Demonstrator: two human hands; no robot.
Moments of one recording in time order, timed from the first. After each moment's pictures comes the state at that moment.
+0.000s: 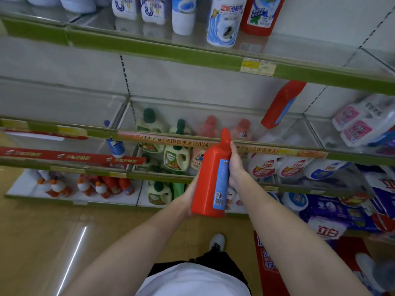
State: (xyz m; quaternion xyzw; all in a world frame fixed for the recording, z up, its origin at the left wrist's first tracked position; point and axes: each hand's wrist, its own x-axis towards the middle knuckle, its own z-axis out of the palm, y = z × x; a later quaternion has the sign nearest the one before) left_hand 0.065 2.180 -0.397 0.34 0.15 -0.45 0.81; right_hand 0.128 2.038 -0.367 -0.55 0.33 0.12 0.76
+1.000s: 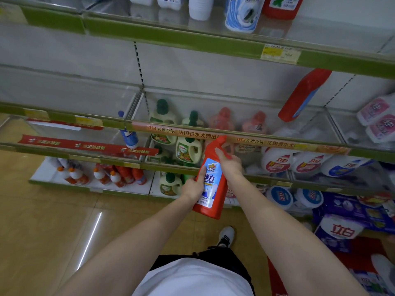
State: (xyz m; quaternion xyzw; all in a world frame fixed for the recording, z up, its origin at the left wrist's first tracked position) left_hand 0.069 2.215 -0.442 0.70 0.23 -0.27 0.62; right_hand 0.119 2.081 -0.396 -0.75 0.34 0.07 0.56
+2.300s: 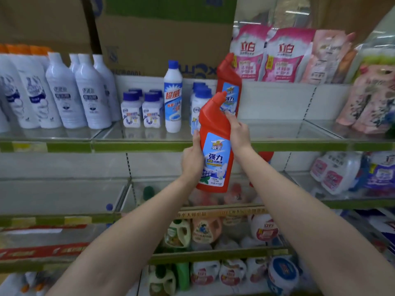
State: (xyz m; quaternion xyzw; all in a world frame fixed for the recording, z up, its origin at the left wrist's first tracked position) left_hand 0.185 2.172 -0.136 0.69 -0.01 0.02 0.72; right_hand 0.182 2.051 -0.074 -0.64 0.07 -0.23 0.73
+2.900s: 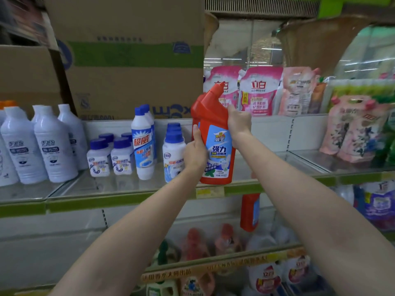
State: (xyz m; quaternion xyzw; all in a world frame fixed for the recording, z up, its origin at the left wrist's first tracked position) left_hand 0.265 2.067 -0.024 0.70 -0.09 0.07 0.71; right_hand 0.267 1.957 0.048 -0.65 0.13 -0.36 0.65
